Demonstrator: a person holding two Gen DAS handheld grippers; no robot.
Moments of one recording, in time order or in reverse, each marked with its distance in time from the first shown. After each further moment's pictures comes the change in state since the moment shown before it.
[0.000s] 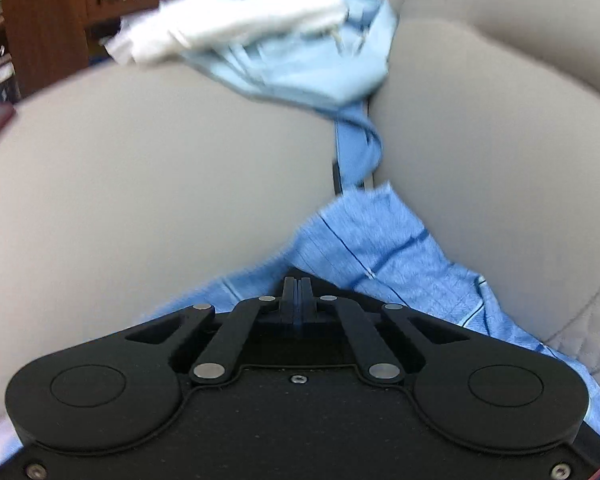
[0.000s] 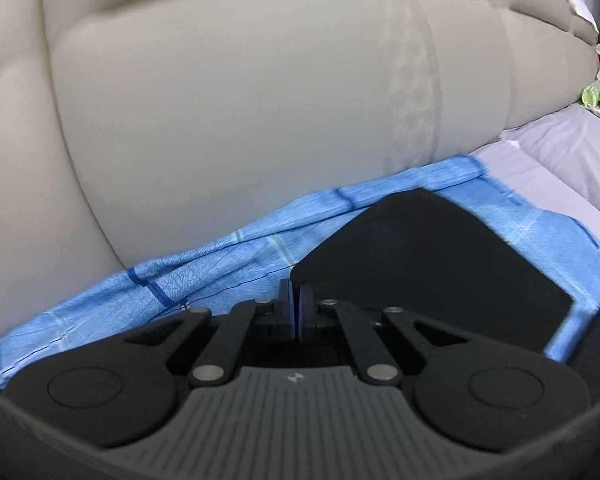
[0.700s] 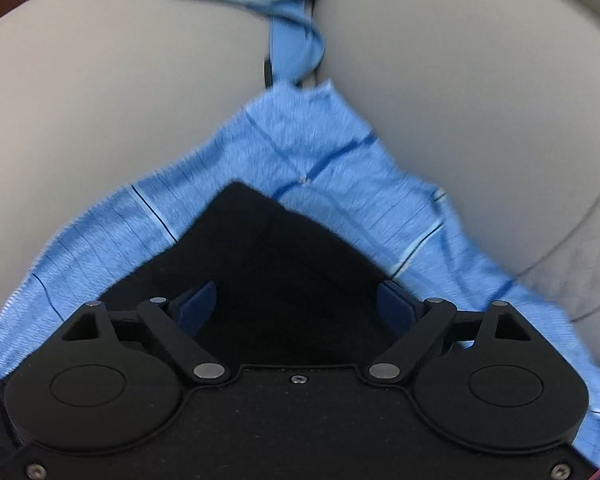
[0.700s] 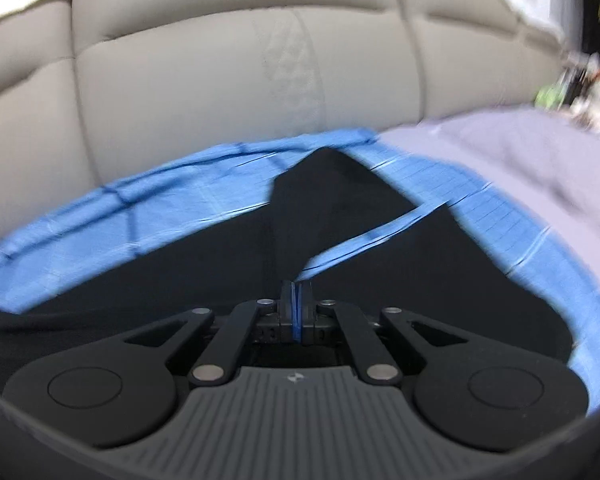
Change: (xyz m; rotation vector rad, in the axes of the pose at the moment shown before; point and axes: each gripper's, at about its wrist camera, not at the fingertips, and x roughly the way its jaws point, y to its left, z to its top) left arm 0.054 -0.054 -0.037 0.016 0.248 -0.062; right arm -0.100 -0.122 -0.124 -0.054 -0.122 -0.037
